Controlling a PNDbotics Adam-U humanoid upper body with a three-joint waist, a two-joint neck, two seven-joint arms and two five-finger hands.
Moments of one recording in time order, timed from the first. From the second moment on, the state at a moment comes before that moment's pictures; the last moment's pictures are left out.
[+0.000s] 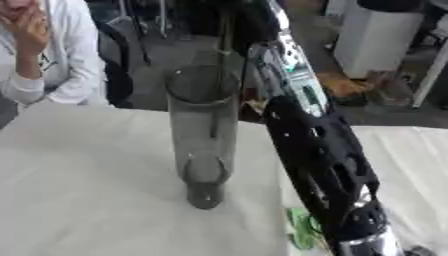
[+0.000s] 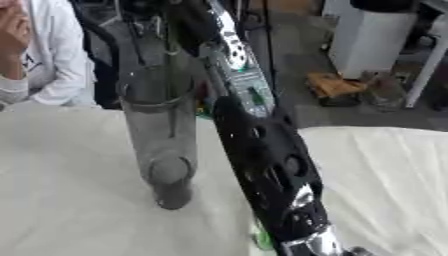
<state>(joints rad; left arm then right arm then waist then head) -0.61 0.08 -0.11 -1.98 -0.10 -0.36 0.30 -1.43 -0.29 -0.04 -1.19 -0.34 -0.33 0.52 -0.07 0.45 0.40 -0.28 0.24</state>
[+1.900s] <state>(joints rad) -0.61 0.08 -0.11 -1.98 -0.10 -0.36 0.29 -1.41 -0.35 -0.05 -1.16 0.05 -0.33 0.34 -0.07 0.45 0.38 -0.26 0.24</state>
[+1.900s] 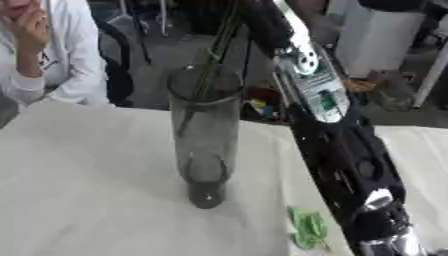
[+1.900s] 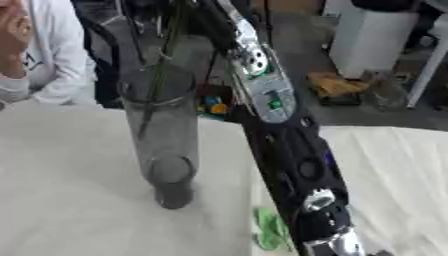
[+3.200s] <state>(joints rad) -0.61 0.08 -0.11 -1.98 -0.10 -0.36 0.29 -1.41 -0.38 -0.02 -1.15 0.33 -0.28 0.40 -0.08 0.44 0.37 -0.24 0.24</state>
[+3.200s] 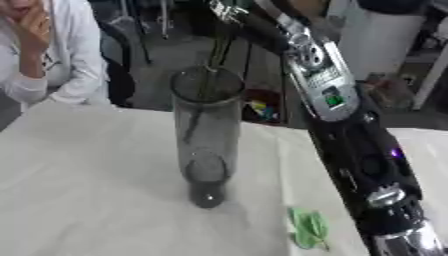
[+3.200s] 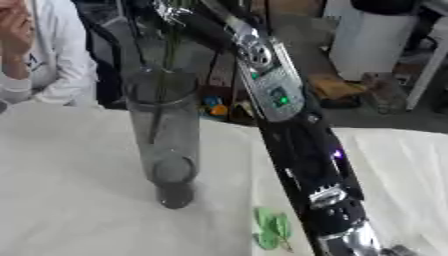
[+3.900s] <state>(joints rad) -0.61 0.08 -0.11 -1.98 -0.10 -0.36 0.29 -1.41 -0.39 -0.01 -1.14 0.38 -0.27 0.48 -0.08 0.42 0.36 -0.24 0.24</state>
